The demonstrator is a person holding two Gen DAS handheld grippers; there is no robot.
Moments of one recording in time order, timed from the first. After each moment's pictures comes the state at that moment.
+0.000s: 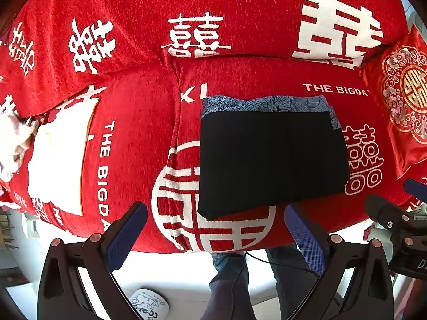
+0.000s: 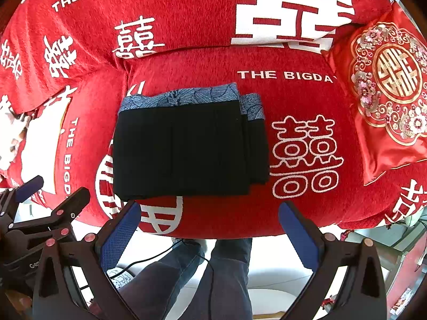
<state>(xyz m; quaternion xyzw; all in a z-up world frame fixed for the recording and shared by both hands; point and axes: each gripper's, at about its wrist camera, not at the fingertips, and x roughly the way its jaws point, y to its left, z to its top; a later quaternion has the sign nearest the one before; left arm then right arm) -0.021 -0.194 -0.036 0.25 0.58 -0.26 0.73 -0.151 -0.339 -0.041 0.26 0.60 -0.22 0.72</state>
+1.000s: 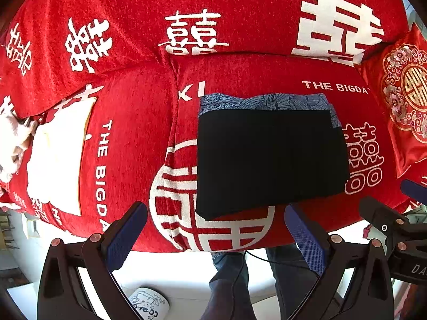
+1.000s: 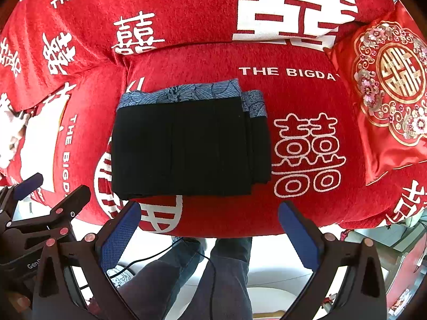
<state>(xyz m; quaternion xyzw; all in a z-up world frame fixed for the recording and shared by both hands) -0.018 -0.198 -0.041 0.25 0.59 -0.26 0.72 -0.147 -0.340 -0.049 0.26 0.61 -0.21 0.72</state>
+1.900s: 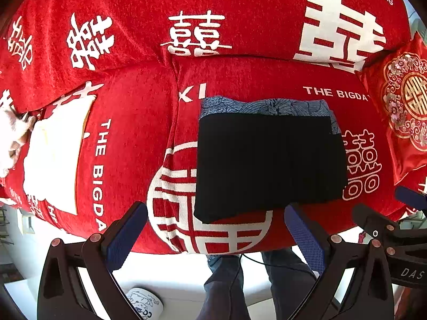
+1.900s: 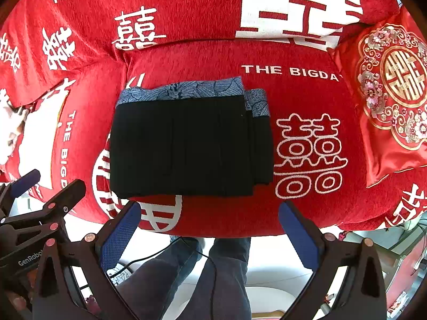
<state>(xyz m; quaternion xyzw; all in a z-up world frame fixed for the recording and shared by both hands) -0.012 -0.196 -0.041 0.24 0.59 -0.26 0.73 -0.140 -0.340 -0.055 0.25 0.62 -0.21 0.71</state>
